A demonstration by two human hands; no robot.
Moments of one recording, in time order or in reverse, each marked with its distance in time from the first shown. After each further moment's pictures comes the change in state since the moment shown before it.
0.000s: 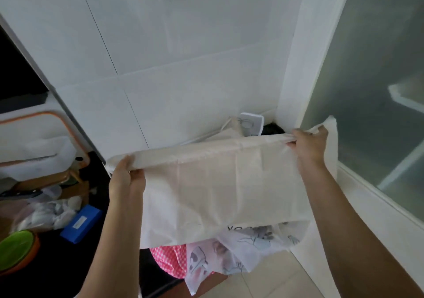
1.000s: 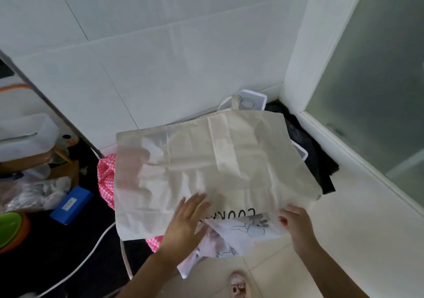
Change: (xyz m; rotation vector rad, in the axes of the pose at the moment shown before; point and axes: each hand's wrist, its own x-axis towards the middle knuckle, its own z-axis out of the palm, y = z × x) left_hand 0.006 -0.144 -0.140 1.871 -1.097 1.095; right_hand -0.060 0.159 -0.122 -0.516 -0.222 0.455
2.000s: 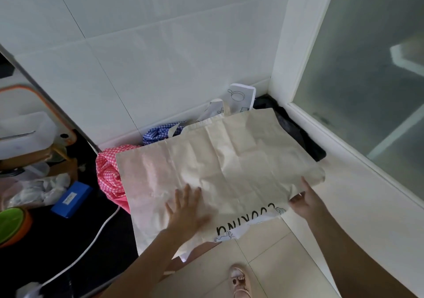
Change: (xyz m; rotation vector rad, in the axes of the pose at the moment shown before) left_hand 0.003 0.014 0.014 0.077 -0.600 -0.503; right_hand 0.017 -0.014 -0.048 0.820 -0.032 0.359
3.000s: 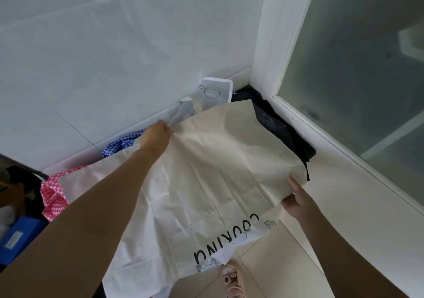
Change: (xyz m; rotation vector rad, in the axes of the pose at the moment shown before) left_hand 0.200 0.024 -0.160 -0.154 0.457 -0.029; right_hand 0.076 -0.025 -0.005 0.064 -0.011 -0.106
